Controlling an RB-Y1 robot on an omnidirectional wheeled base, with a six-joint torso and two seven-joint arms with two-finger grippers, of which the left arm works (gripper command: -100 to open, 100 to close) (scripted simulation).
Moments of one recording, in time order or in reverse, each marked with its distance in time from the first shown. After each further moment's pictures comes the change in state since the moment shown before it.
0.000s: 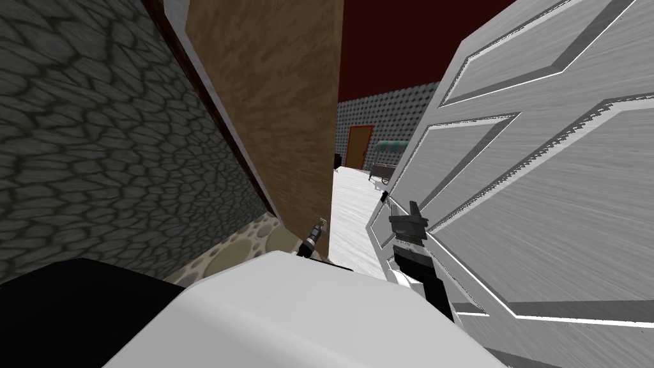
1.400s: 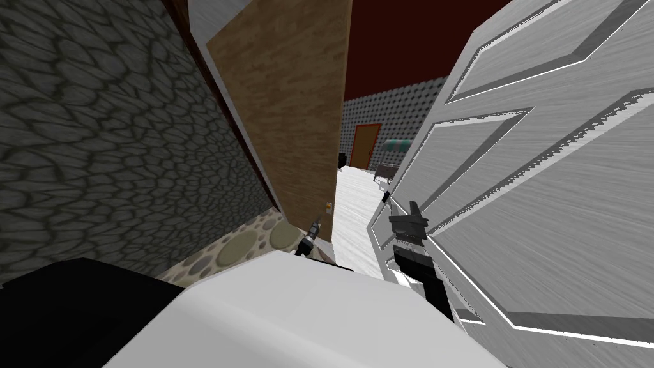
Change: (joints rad) arm 0.007 -0.010 0.052 -0.034 0.027 0.014 -0.023
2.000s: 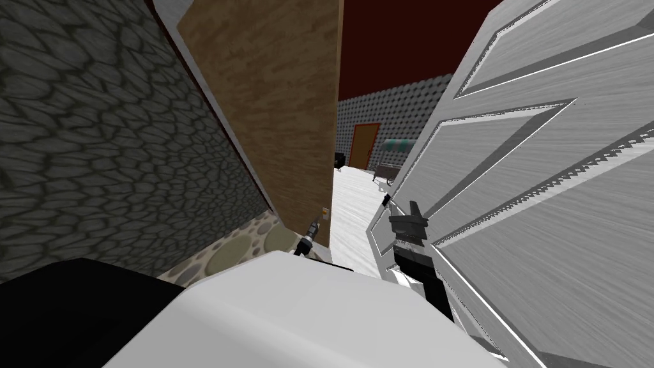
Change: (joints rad) arm -0.009 0.009 0.011 0.016 0.003 -0.010 -0.004
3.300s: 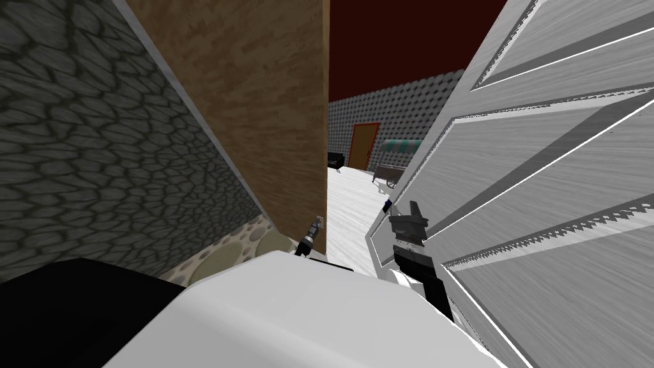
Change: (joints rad) arm -0.006 -0.015 0.004 0.022 0.010 -0.007 -0.013
